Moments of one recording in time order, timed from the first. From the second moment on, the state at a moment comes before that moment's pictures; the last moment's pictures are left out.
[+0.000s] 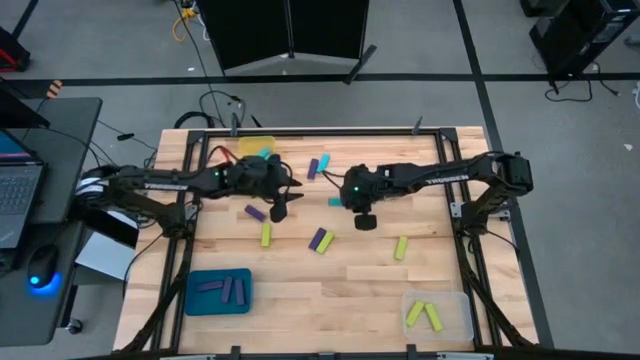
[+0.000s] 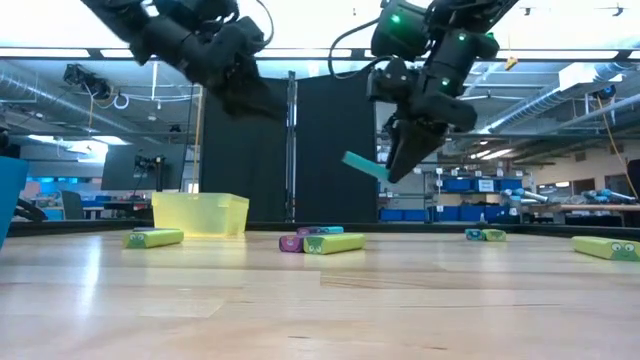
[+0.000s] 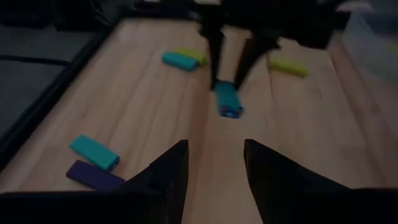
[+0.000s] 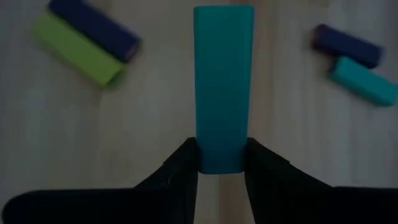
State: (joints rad) left arm 0.20 1.26 0.75 0.03 0.04 0.02; right arm -0.14 1.62 1.07 -0.51 0.04 -0.22
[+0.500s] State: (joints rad) left arm 0.16 1.60 1.10 -0.15 0.02 0.11; right arm -0.17 1.62 1.09 -0.48 0.09 -0.23
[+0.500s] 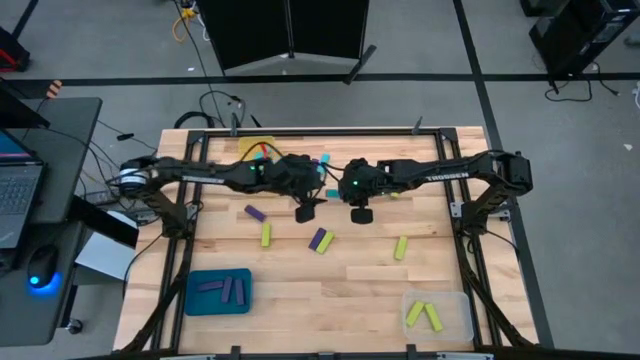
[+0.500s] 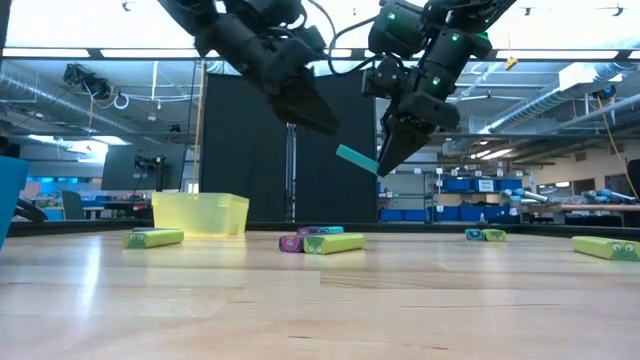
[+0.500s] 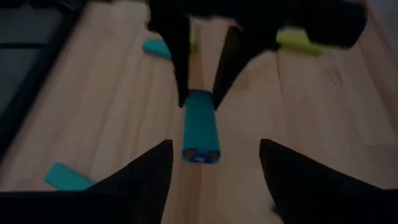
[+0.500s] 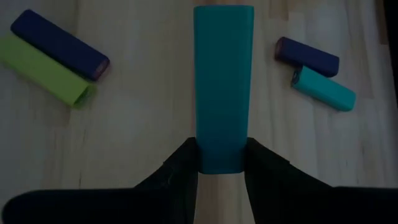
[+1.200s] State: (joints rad) left arm 0.13 1.74 1.24 -0.22 -0.06 0.23; right arm -0.17 1.62 1.09 -0.46 0.11 -0.24
